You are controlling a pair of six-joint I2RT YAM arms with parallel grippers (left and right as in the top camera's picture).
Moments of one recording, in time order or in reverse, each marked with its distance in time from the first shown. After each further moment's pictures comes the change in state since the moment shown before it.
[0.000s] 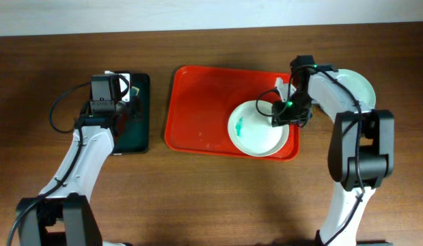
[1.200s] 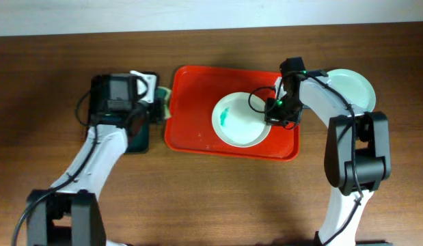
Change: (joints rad) left arm -0.100 0.021 0.000 0.025 0.249 -0.024; right arm 0.054 -0.032 -0.068 0.126 -0.034 0.393
